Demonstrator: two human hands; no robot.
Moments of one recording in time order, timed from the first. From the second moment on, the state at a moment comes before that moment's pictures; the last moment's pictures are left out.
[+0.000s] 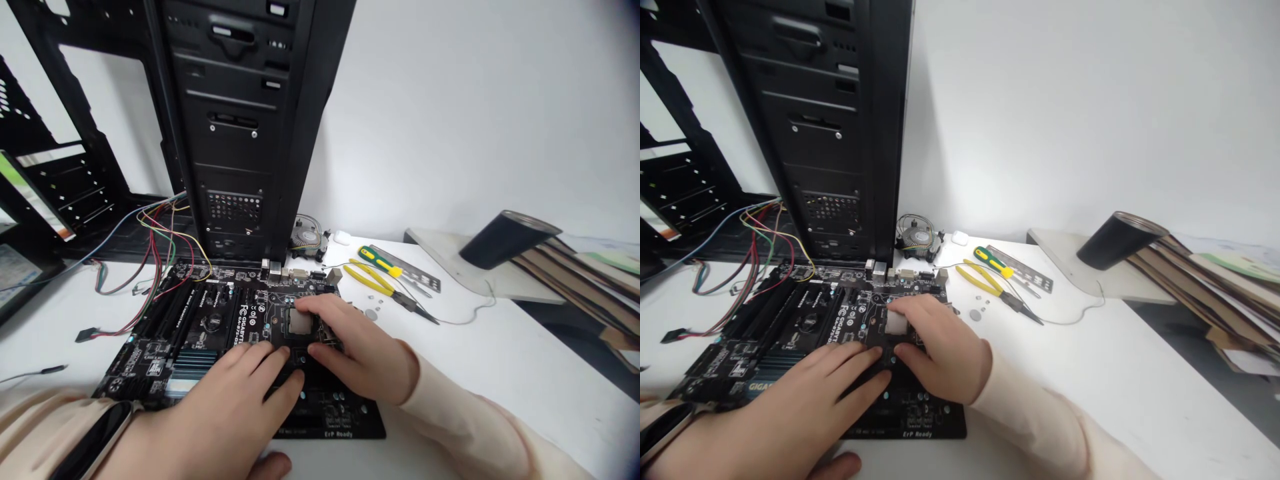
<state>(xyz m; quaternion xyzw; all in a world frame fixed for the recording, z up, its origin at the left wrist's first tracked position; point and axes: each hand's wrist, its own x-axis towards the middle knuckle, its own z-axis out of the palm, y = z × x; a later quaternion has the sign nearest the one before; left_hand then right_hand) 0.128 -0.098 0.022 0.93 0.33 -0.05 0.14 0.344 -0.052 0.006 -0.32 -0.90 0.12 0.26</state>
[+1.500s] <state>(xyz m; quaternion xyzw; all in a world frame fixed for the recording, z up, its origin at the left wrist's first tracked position) 0.125 -0.100 0.014 0.93 0.33 -0.02 0.13 0.340 -0.053 0.007 -0.37 -0.90 0.12 0.19</state>
